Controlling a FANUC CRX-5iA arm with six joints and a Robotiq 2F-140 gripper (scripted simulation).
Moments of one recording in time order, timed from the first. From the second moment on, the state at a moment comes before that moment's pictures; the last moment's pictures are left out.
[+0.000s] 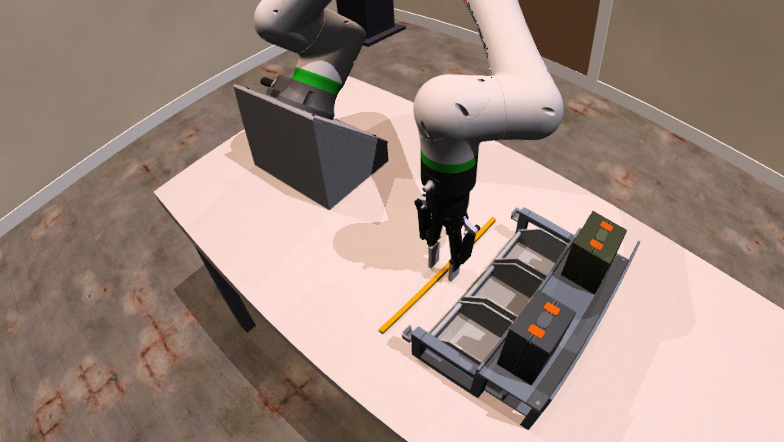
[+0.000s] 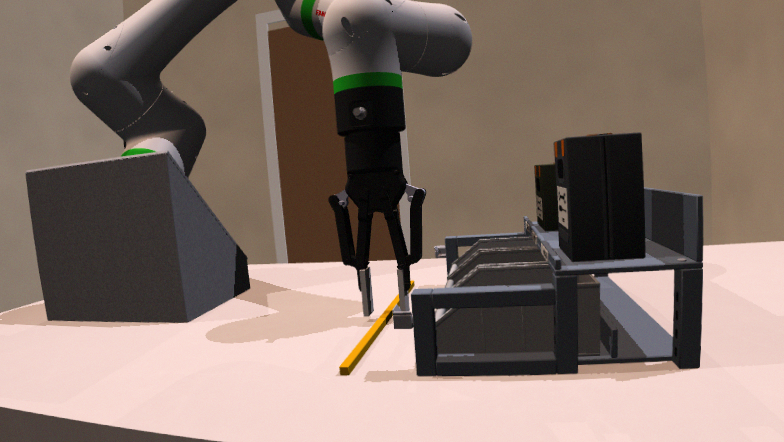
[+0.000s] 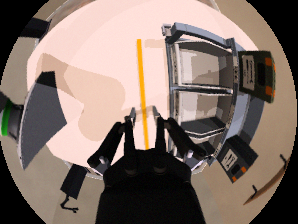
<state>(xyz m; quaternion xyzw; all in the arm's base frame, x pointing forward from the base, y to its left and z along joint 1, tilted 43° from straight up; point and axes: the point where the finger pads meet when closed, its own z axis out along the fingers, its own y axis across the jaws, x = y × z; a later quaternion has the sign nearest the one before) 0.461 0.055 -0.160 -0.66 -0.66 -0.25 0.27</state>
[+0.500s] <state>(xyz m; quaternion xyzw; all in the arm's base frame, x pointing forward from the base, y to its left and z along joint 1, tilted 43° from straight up) 0.460 0.058 -0.163 -0.66 -0.66 -0.25 0.27</state>
